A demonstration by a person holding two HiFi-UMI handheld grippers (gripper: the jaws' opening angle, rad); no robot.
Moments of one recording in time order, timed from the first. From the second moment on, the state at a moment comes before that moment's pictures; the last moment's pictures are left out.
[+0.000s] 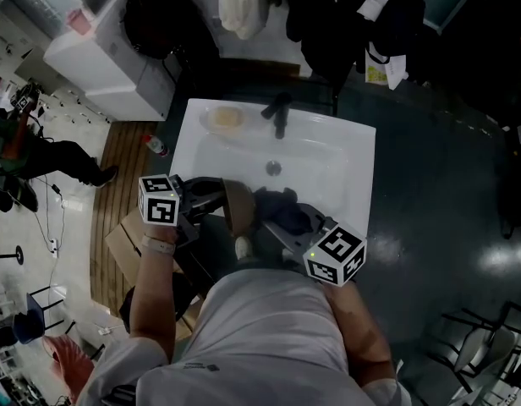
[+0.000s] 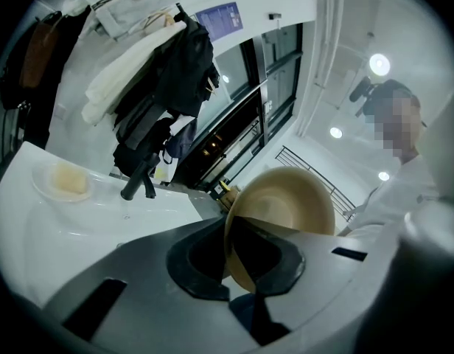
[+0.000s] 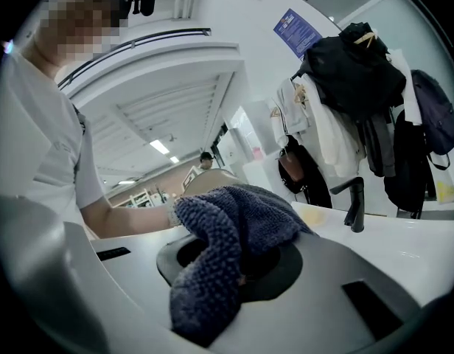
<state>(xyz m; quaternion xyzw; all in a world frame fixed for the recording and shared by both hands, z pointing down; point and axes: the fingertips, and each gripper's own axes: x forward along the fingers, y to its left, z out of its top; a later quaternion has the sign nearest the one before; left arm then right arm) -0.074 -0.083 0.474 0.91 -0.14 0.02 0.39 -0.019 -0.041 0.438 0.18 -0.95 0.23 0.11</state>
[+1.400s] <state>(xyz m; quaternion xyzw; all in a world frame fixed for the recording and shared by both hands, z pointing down) -0.102 -0.057 0.459 0.91 -0.20 0.01 0.36 -0.057 -0.071 0.427 0.12 -0.96 0.23 0.07</state>
